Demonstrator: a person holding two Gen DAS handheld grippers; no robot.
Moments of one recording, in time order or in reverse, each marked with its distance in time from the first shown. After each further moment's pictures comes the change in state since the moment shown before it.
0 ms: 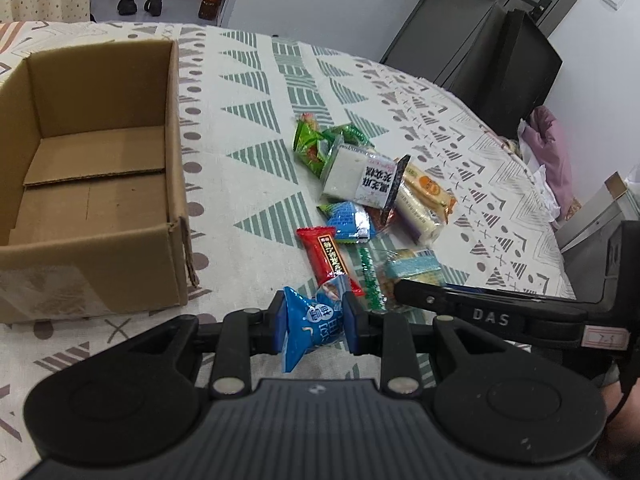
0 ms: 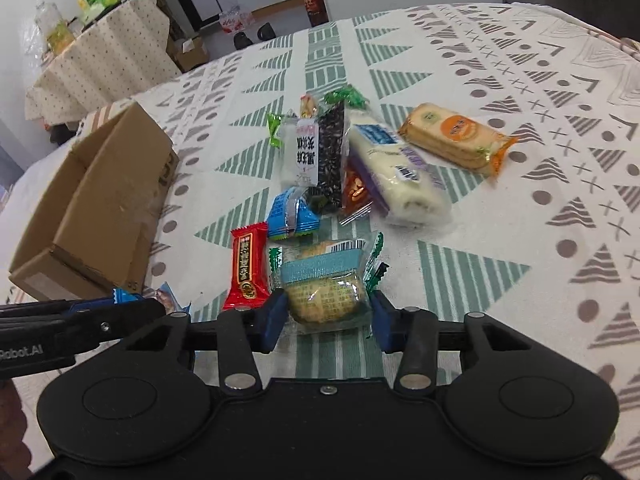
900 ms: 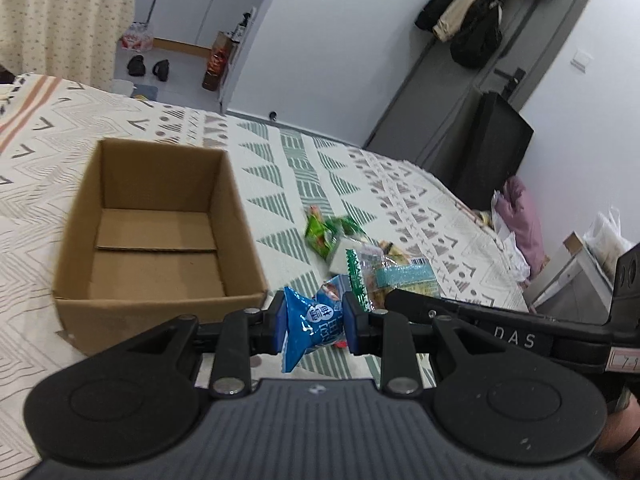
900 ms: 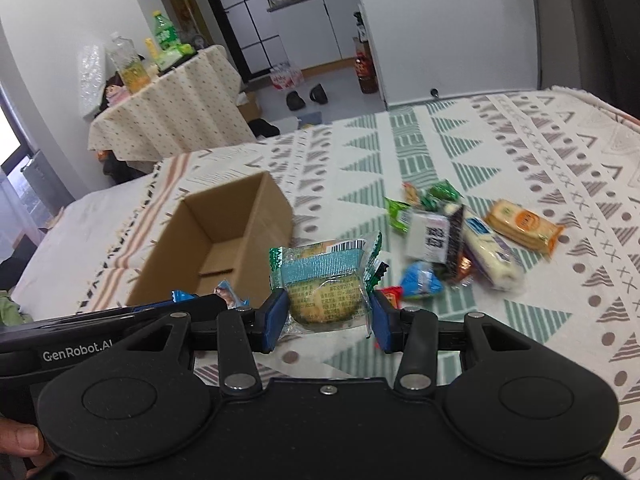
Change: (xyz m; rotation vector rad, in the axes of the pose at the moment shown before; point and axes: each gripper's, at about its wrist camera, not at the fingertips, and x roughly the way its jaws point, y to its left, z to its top) left arm -0.105 0.032 0.003 -0.022 -0.230 -0.046; right arm -0.074 0.099 0.008 -0.082 -0.182 0.106
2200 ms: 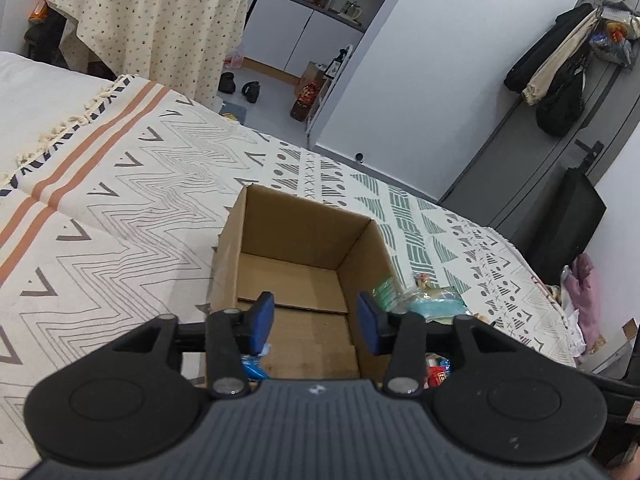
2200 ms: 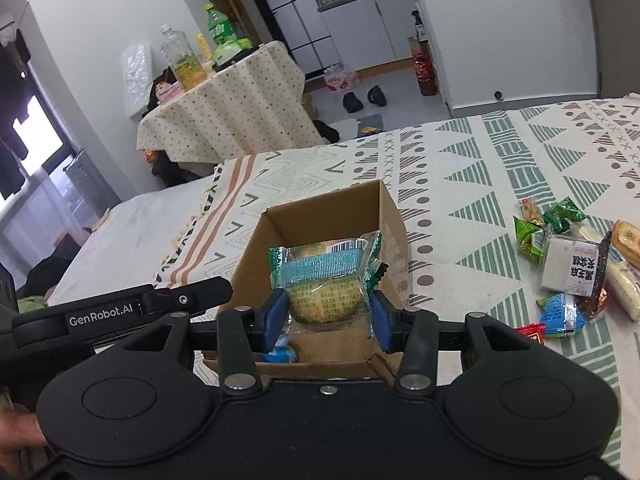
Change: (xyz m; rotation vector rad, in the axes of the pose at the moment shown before) left arm -0.022 0.095 0.034 -0.158 -0.101 0.187; right arm 0.061 0.070 0.017 -0.029 0.001 0.145
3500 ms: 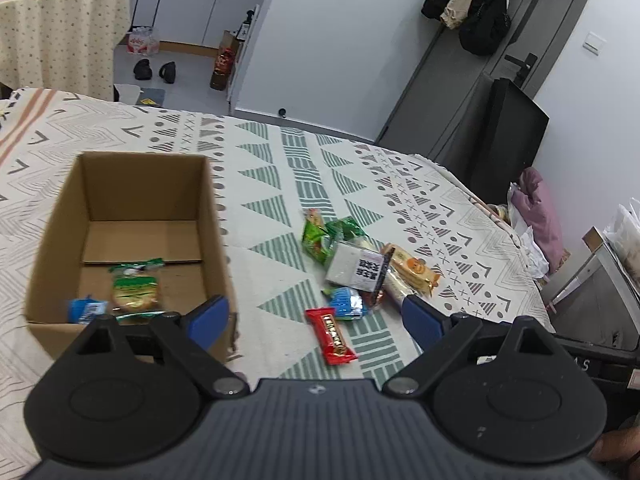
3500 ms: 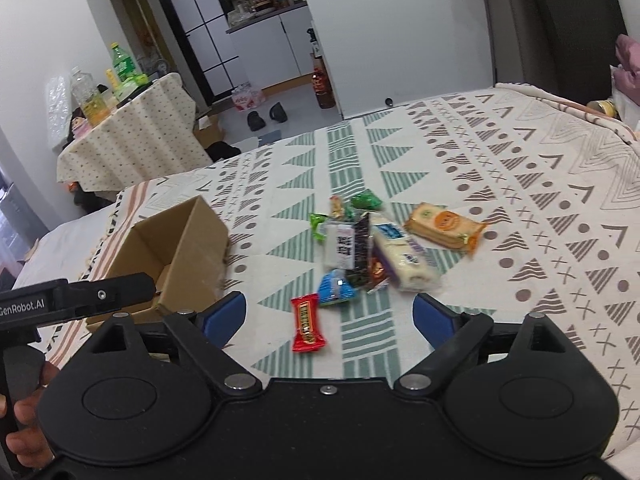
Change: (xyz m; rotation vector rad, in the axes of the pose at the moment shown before) left arm 0.027 -0.130 -0.049 0.204 0.121 -0.124; right arm -0.106 -0.135 -0.025 0.109 -0.042 -0.249
